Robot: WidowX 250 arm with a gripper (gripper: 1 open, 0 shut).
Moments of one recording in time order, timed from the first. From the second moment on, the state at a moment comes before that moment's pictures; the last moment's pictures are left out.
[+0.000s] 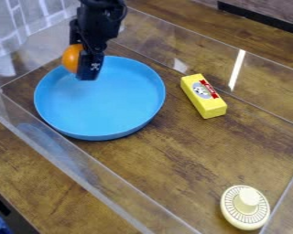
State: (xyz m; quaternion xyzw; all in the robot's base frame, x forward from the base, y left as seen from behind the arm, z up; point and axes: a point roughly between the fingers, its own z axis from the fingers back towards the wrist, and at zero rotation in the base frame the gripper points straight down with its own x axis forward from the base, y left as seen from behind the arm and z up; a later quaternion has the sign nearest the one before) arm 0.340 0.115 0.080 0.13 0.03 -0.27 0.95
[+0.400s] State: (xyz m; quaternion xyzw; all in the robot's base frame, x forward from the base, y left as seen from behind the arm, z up) arm 0.342 0.069 0.091 0.11 0.02 -0.28 0.95
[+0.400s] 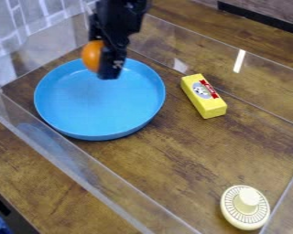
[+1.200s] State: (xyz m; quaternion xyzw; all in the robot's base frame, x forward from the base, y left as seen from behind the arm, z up) arm 0.327 -0.037 0.080 0.07 0.00 -0.30 0.95
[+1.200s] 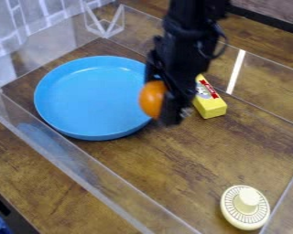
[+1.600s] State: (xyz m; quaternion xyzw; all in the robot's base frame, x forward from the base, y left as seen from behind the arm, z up) arm 0.322 -0.058 0.071 0.04 -0.01 -0.31 0.95
